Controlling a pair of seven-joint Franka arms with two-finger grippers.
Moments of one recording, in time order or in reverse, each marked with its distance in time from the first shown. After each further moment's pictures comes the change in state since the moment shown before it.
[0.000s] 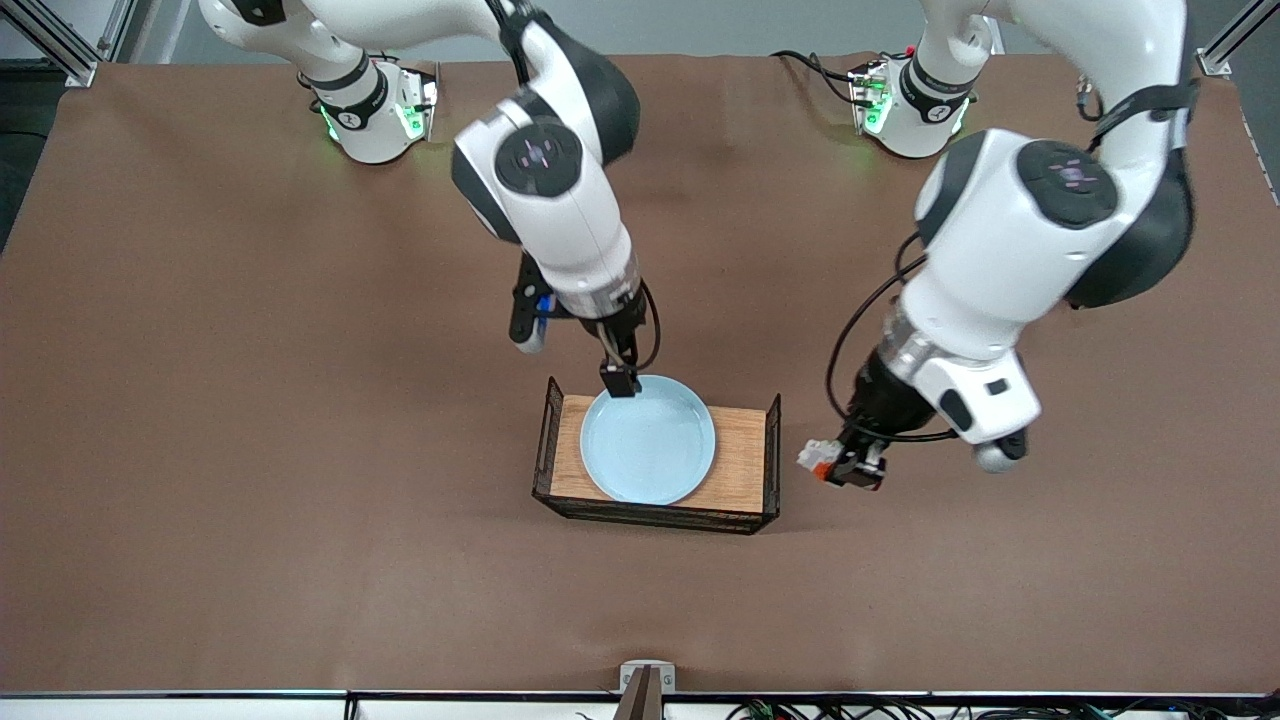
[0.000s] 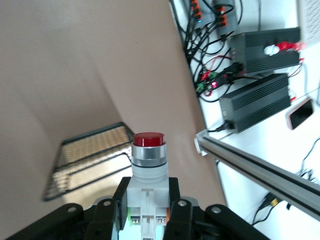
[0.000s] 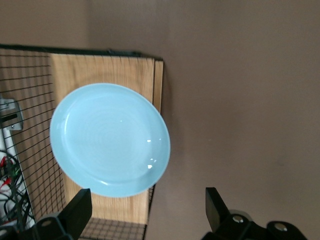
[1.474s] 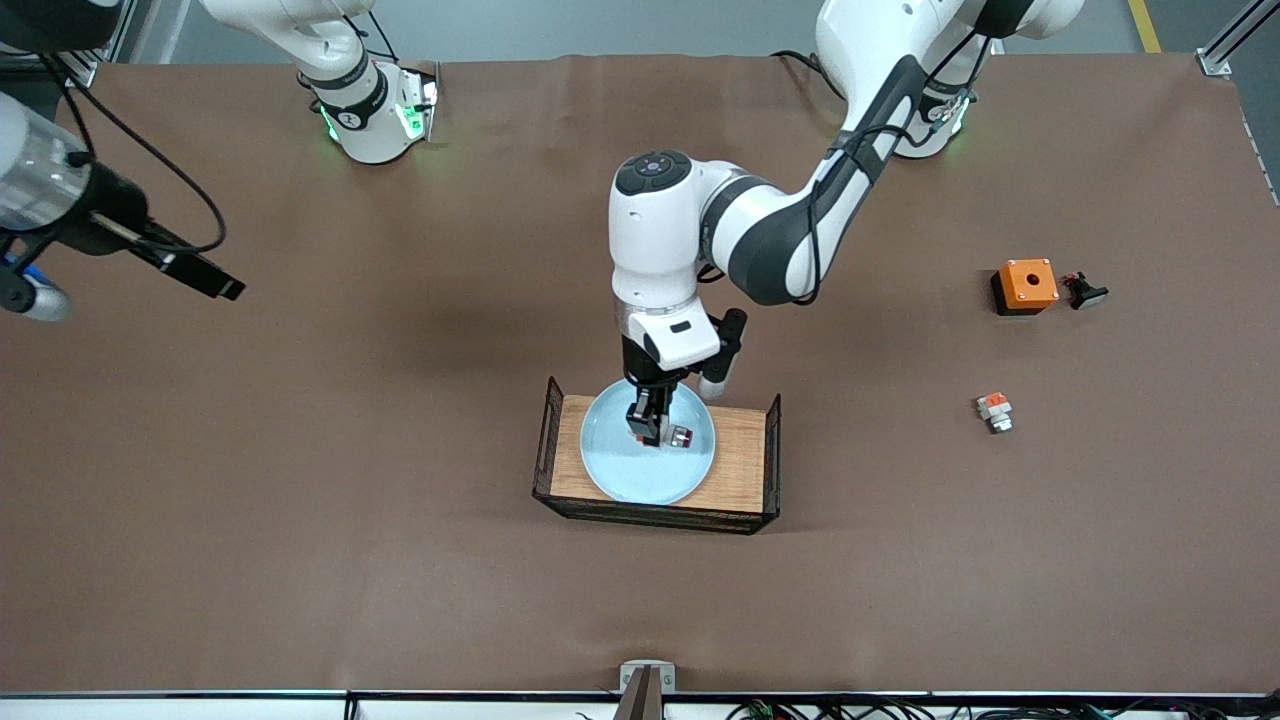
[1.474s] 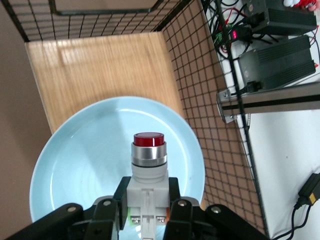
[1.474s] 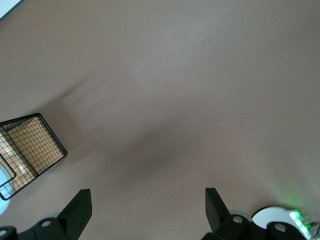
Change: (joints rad) left arm -0.310 0.180 0.001 -0.037 0.432 0.112 -0.536; right arm -0.619 -0.553 -0.015 -0.451 -0.006 -0.340 -1.614
